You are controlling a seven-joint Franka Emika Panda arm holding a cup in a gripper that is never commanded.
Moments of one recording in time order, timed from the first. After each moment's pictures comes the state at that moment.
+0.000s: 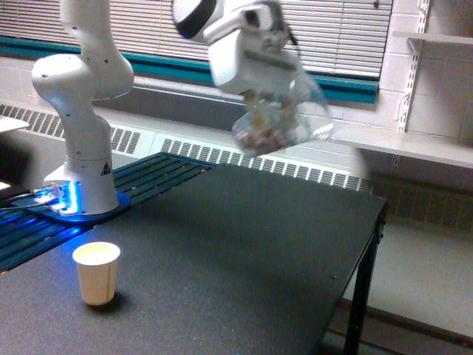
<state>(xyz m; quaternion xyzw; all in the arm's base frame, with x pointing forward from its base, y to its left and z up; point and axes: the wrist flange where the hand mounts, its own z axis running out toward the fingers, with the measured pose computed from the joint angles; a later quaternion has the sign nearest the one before) 0.543 -0.227 0.447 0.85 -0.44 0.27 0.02</state>
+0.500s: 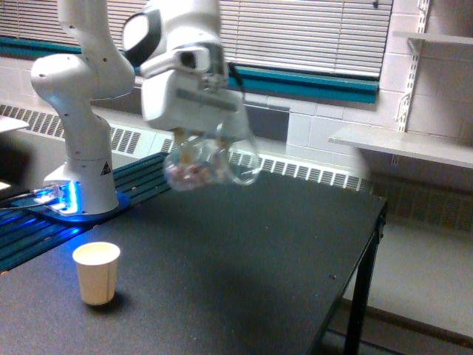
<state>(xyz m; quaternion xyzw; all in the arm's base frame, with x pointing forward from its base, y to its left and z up) 0.465 -0.269 0.389 0.86 -0.44 0.25 0.07</state>
